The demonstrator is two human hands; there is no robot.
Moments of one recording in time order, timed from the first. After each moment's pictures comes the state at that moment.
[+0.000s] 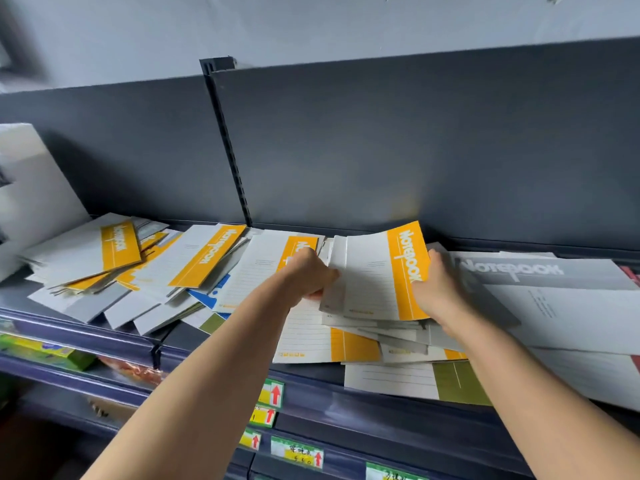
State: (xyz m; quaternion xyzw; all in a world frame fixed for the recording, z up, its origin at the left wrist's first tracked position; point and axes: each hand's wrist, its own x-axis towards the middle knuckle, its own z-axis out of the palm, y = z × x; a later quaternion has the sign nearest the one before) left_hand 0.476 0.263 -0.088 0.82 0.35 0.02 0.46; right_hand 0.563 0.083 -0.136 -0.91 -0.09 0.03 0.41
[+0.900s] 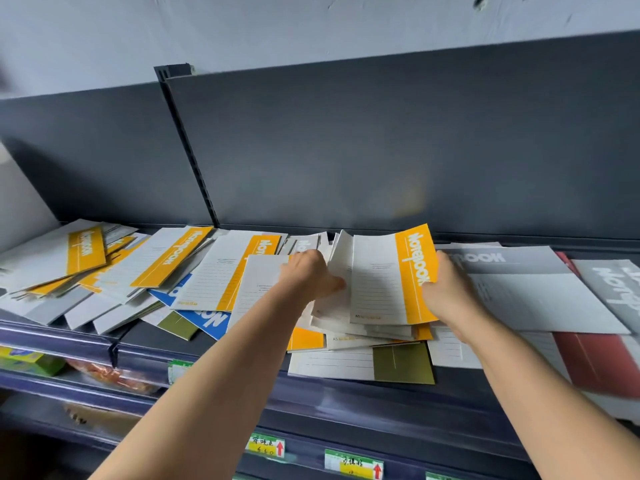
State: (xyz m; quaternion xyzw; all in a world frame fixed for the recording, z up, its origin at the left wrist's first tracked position) left_hand 0.500 0.191 -0.098 0.94 0.28 0.01 0.20; right_hand 0.575 -0.002 -0.135 -0.91 -0.11 0.02 0.41
